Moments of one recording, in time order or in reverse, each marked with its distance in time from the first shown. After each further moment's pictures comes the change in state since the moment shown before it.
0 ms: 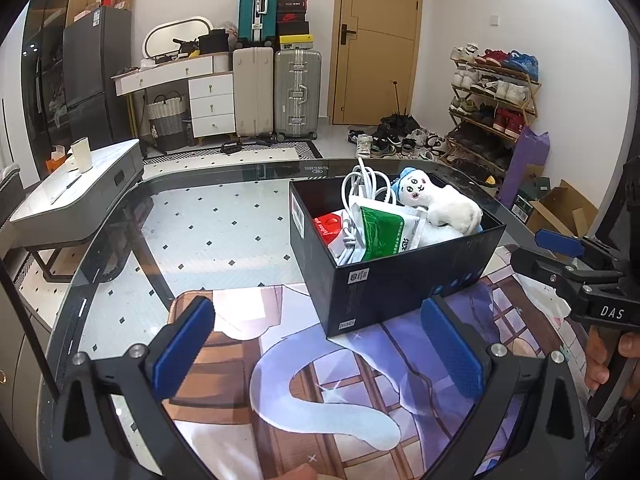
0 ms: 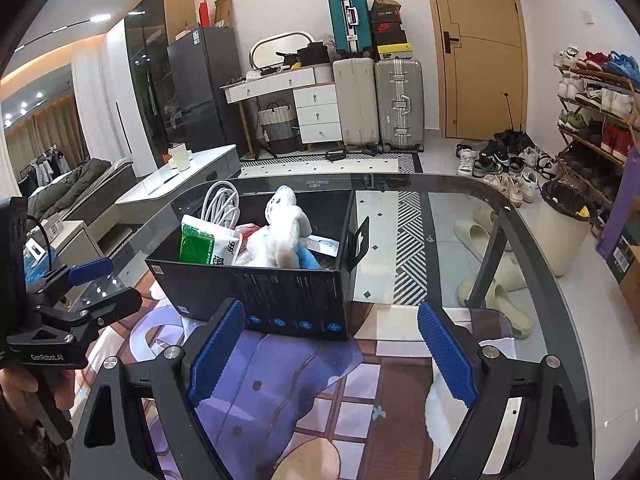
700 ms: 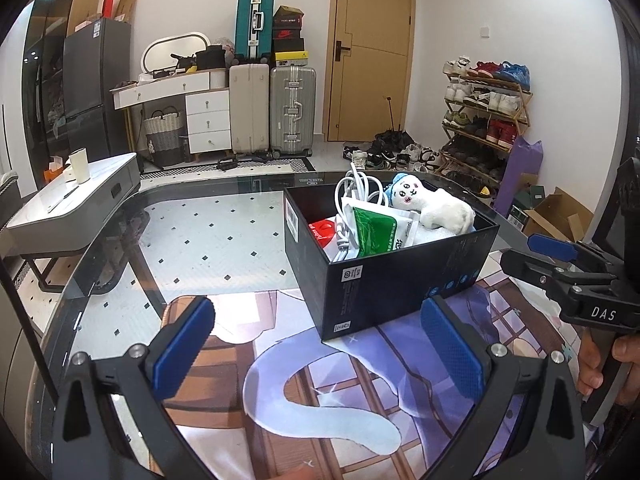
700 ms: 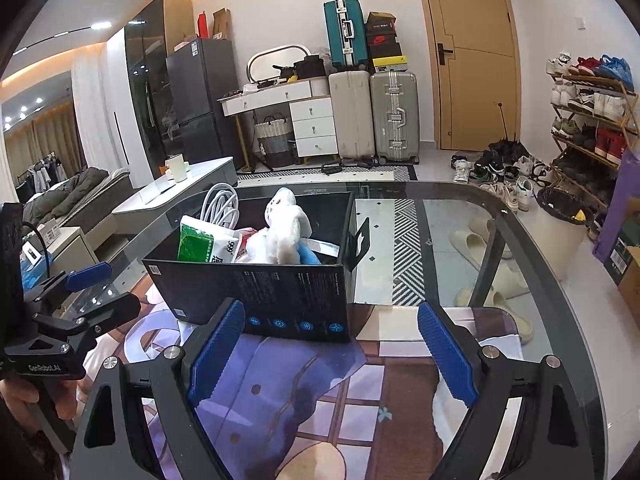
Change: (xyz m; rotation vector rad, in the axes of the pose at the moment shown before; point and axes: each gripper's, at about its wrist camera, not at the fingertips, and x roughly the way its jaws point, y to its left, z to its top) left arm -0.003 0.001 -0.010 -0.002 -0.072 -0.018; right arm -0.001 0.002 -0.009 0.006 -0.061 -0.018
